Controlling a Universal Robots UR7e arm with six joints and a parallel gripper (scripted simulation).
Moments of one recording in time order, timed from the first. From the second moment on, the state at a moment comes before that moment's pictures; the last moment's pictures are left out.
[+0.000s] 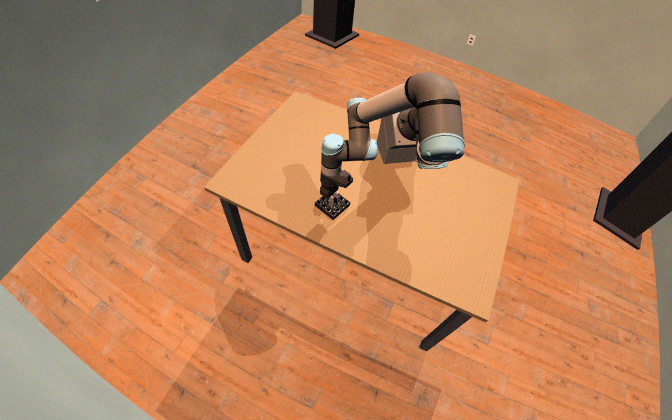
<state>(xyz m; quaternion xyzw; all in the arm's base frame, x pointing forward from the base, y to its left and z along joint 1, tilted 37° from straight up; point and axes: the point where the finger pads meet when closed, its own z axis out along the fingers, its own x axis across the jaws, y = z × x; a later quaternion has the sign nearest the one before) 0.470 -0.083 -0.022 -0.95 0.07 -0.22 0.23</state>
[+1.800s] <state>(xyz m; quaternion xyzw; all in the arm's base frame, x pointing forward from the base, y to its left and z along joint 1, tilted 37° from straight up) 0.458 -0.094 0.008 -0.92 0.24 -0.17 0.27</state>
